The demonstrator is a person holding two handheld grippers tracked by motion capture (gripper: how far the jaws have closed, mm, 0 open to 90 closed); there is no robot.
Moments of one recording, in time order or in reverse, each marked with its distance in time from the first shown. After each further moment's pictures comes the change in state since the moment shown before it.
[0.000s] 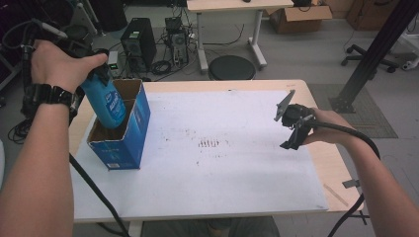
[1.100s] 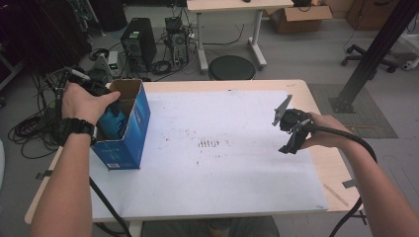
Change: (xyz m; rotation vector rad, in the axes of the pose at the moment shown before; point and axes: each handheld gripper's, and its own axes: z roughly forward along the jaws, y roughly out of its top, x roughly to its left) left arm 0.000 -0.024 0.107 0.106 -0.013 -0.008; right arm 0.006 -0.001 0.012 0.011 0.029 0.003
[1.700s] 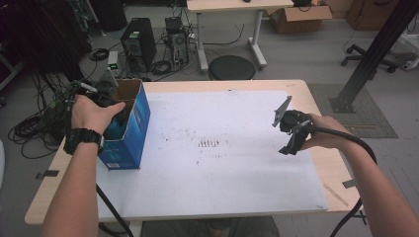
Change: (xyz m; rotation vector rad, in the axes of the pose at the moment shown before) left arm -0.004 -0.006 0.033 0.024 -0.010 -0.002; right arm 0.001 -0.001 0.003 0.006 0.005 0.004
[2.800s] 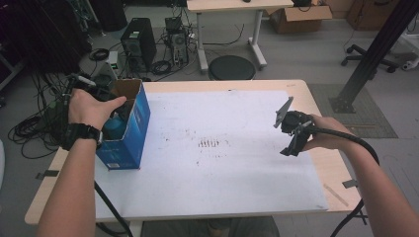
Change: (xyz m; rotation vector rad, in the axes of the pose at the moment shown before) left arm -0.006 0.002 -0.027 -0.029 0.001 0.019; right arm 0.003 -0.003 -0.003 0.004 0.008 -0.001
